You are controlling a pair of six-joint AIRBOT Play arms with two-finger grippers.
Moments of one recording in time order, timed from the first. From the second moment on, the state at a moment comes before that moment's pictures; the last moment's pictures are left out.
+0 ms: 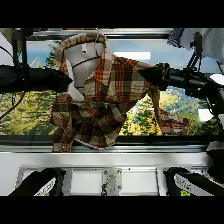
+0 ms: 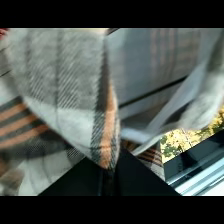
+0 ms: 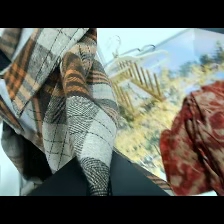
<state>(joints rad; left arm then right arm) -0.27 -0.99 1.48 1.25 -1.31 -1.49 -0.05 -1.23 1.13 0.04 1.27 0.23</state>
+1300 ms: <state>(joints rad) -0.37 -0.95 1.45 1.32 -1.27 -1.57 0.03 -1.21 1.11 0.33 1.29 0.13</state>
